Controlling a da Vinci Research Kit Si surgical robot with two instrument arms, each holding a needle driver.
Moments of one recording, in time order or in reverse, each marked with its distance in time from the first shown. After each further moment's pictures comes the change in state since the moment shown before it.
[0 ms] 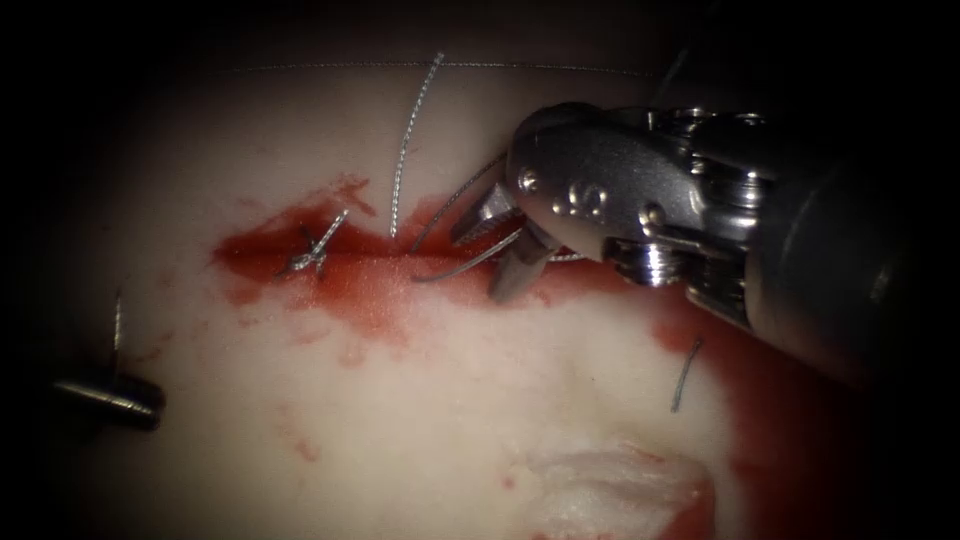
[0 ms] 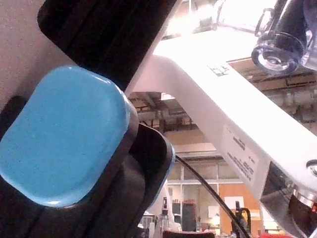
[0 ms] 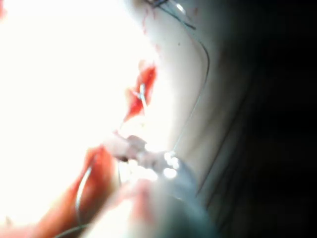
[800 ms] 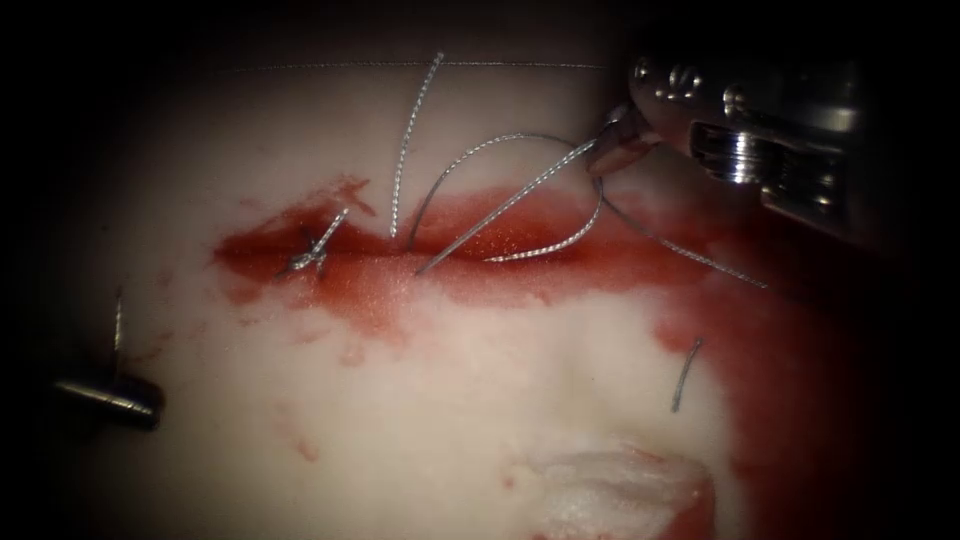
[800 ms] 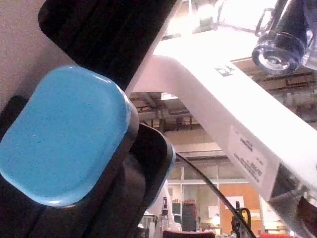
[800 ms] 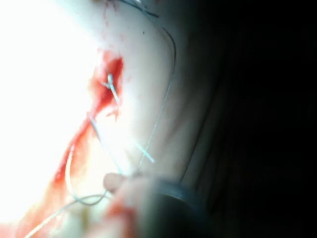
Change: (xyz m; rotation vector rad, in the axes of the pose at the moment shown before) right arm -0.008 0.000 -0.008 -0.113 -0.159 0.439; left arm 0.000 0.000 0.000 0.000 0.000 0.000
